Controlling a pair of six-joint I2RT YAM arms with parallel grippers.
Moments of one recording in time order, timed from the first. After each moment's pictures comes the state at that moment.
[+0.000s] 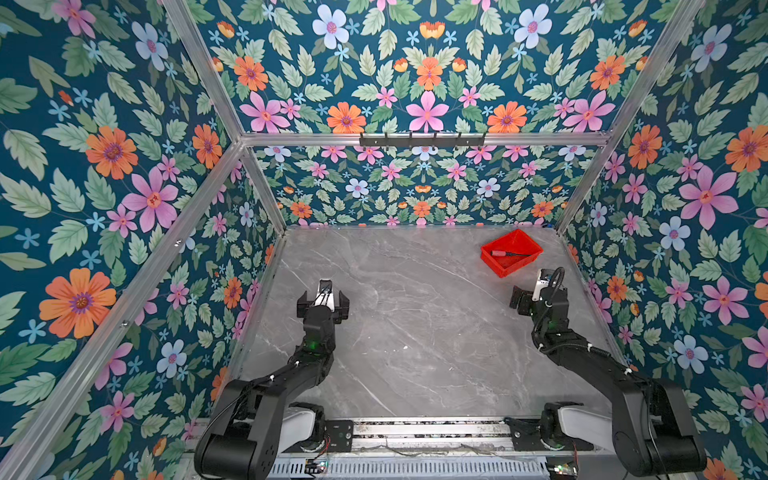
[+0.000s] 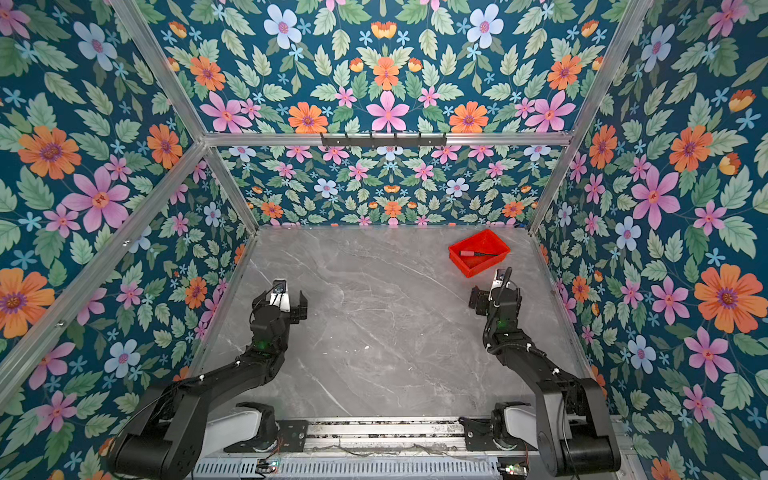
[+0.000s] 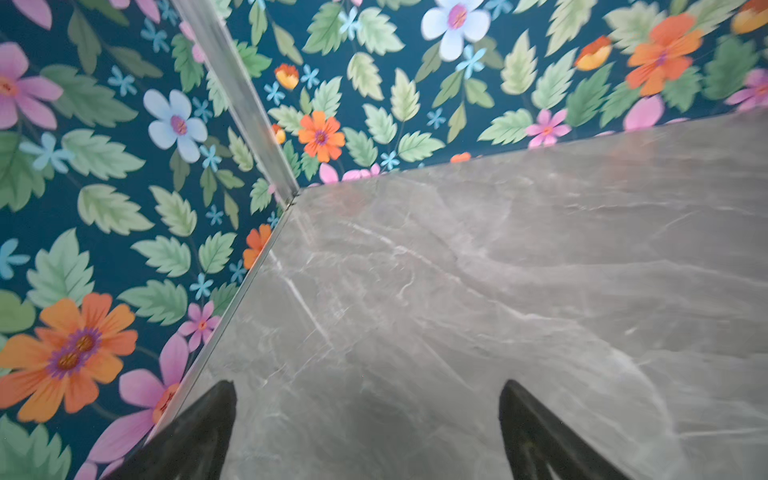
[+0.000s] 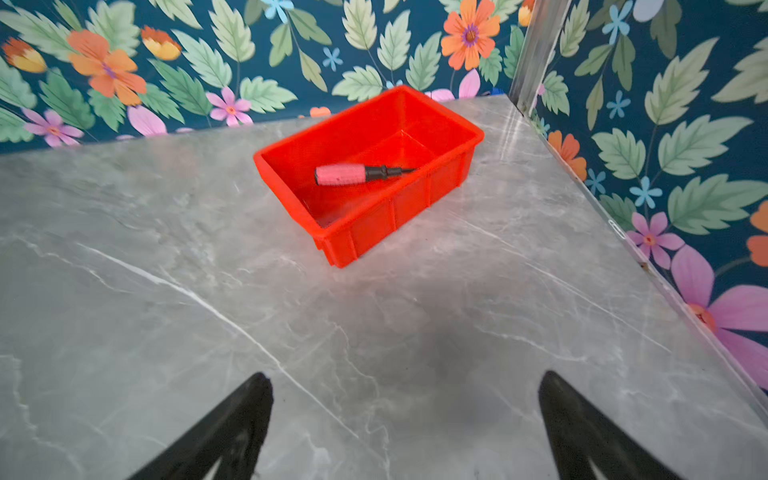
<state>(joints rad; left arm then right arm) -0.19 1.24 0.24 0.78 -0.41 0.16 0.05 1.23 0.41 0.37 0.20 0.12</state>
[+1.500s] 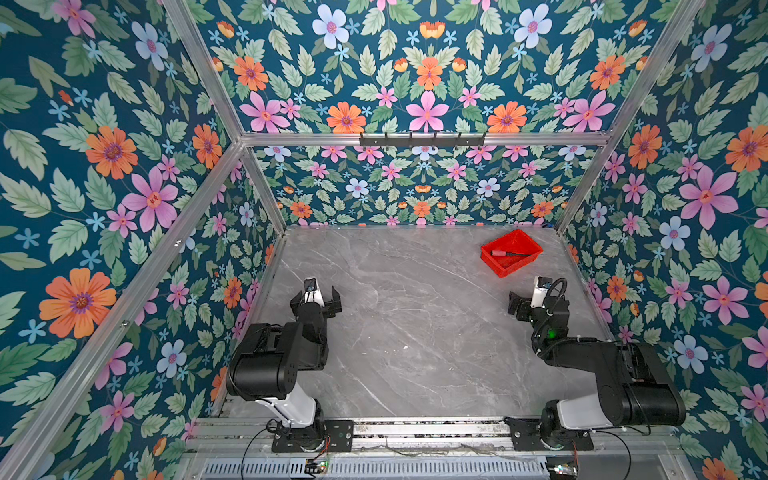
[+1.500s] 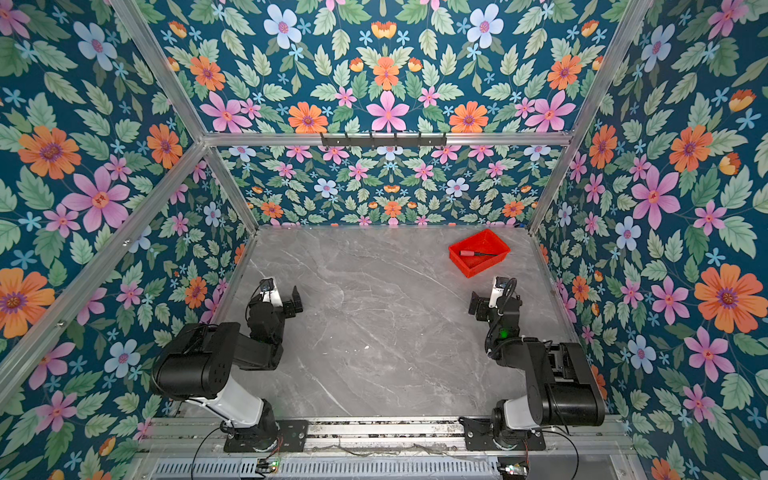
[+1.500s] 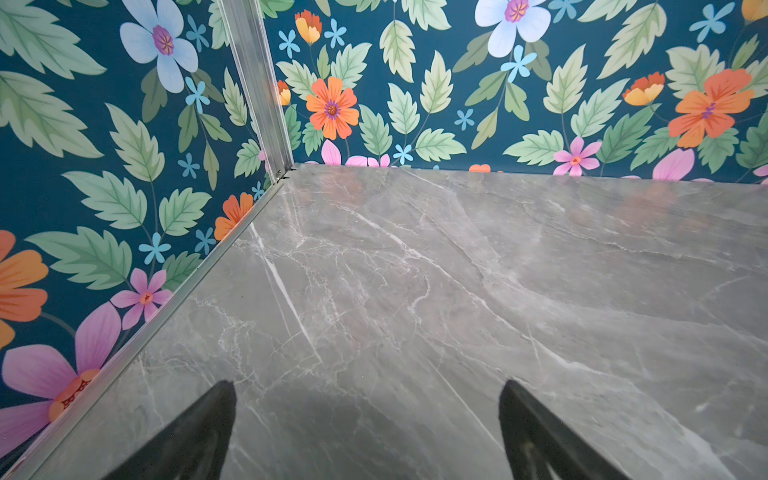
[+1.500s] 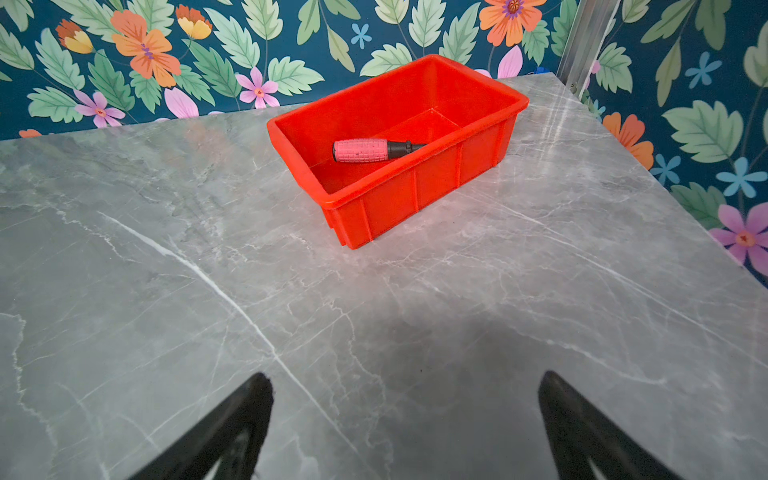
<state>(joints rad) -0.04 1.62 0.28 1.15 -0.23 0.00 -0.04 1.44 0.32 0.74 0.00 0.09</state>
